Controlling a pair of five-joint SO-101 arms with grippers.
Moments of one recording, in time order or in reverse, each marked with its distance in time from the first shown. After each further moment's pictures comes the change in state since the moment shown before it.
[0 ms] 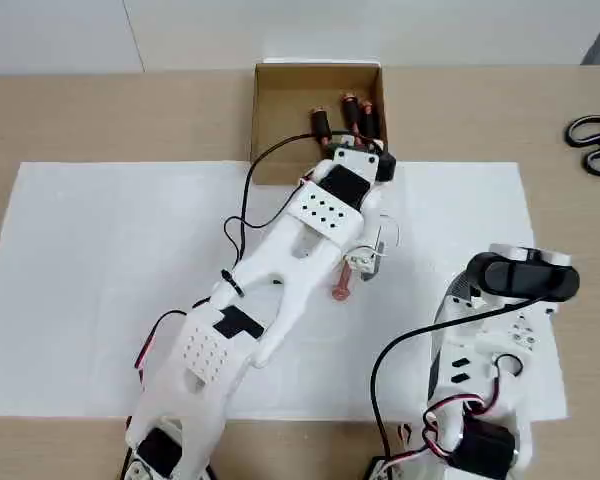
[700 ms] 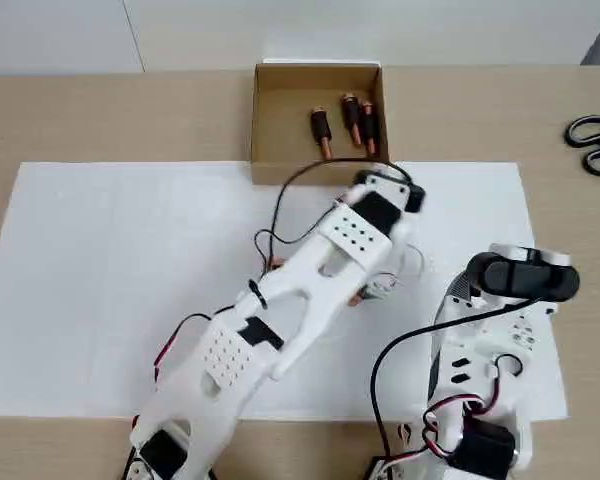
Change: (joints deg) left arm 5.5 4.7 -2.4 0.2 0.0; right arm 0.0 0.0 0.0 0.0 0.0
